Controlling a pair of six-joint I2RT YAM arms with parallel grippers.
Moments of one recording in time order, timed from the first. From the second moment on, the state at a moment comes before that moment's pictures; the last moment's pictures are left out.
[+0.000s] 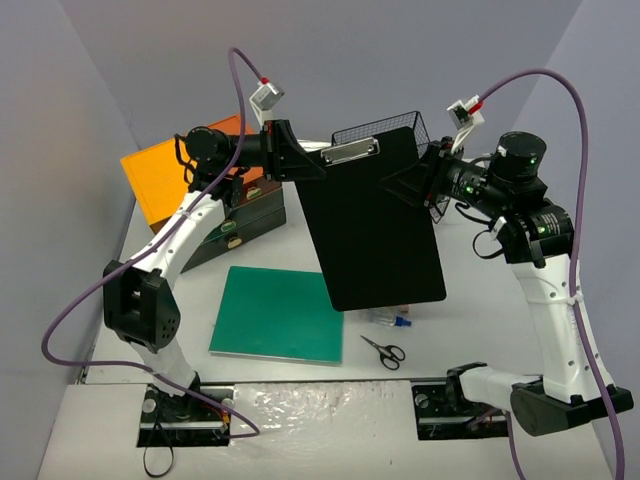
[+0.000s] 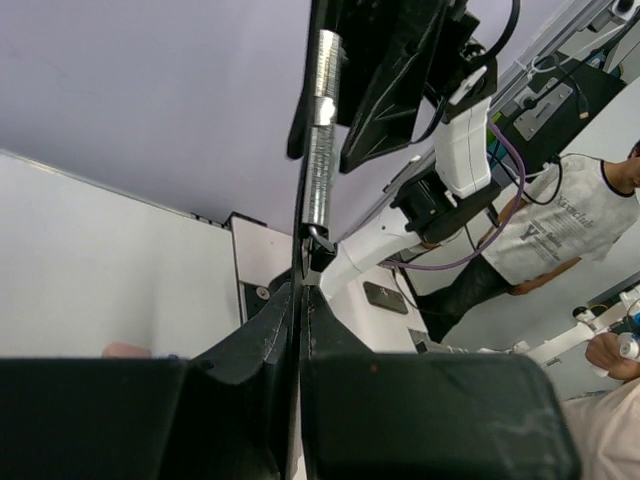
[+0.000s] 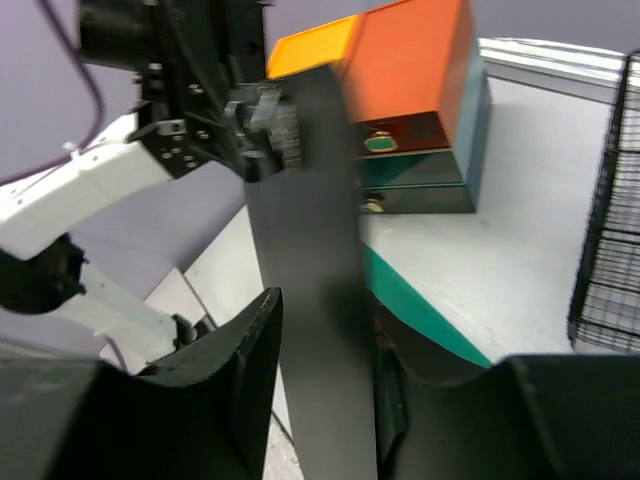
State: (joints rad) left arm -0.37 1.71 1.59 0.84 1.33 -1.34; right arm 0.24 1.19 1.62 -0.60 -0.71 0.39
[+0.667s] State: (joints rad) left arm -0.41 1.87 1.87 0.69 1.30 -1.23; right arm 0.24 1.09 1.58 -0.65 -0.22 0.44
